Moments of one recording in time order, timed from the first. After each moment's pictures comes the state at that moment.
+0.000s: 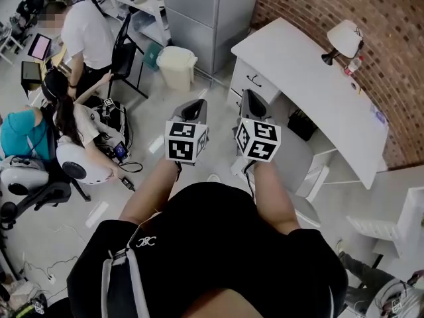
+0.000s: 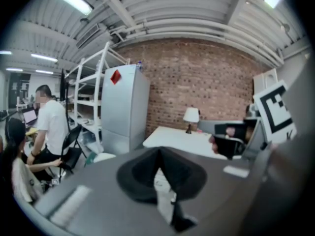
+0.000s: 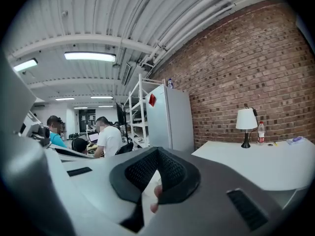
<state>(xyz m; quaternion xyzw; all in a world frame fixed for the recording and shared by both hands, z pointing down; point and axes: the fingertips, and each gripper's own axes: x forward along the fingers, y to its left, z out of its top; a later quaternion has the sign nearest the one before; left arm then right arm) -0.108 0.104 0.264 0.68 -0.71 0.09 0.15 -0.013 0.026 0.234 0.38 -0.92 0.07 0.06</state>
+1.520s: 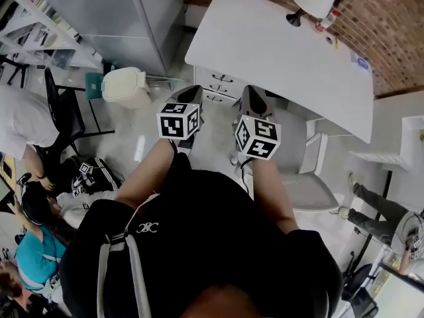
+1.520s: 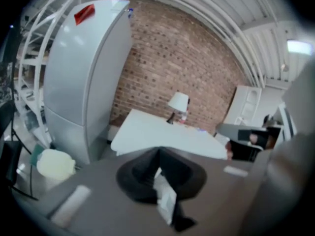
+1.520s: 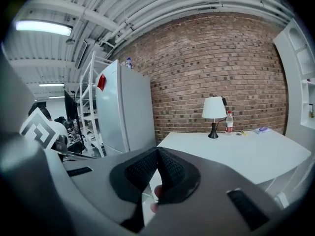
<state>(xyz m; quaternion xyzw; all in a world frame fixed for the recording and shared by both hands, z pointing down) -0.157 -0.202 0.361 0.81 -0.50 0.11 0.27 -0.024 -0.197 0.301 0.59 -0.79 0.13 0.10</state>
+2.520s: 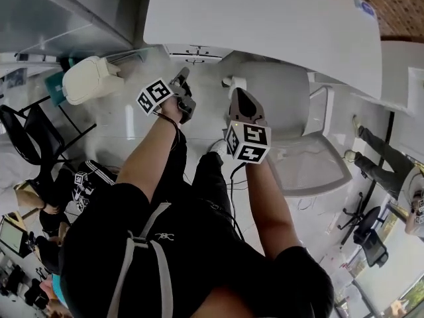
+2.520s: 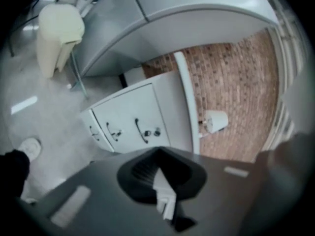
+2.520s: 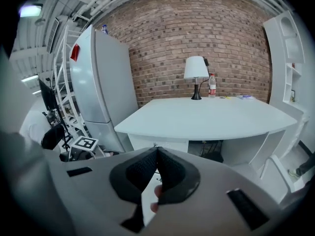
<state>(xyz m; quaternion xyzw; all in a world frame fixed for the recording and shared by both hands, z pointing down) -0.106 -0.296 0.631 0.62 -0.41 -0.12 0.66 0.031 -0.208 0.480 0.64 -0.70 0.25 0.19</state>
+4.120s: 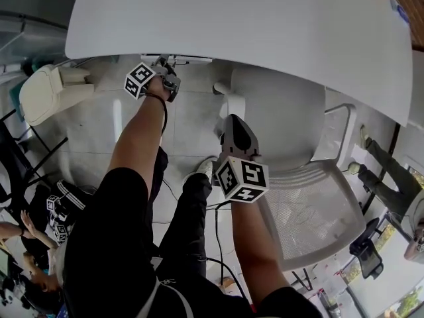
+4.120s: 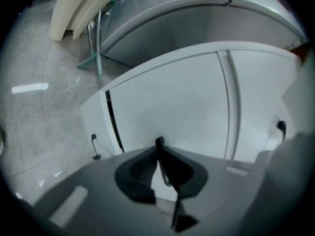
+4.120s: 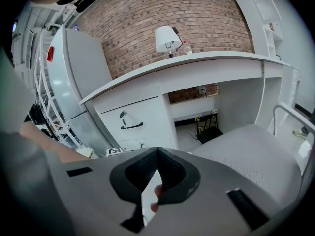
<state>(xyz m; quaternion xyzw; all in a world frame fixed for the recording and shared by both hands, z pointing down) -0.074 -0.411 0.937 0.54 -0.47 -0.18 0.67 0.092 -0.204 0.677 0.66 -0.65 0.35 0.13</state>
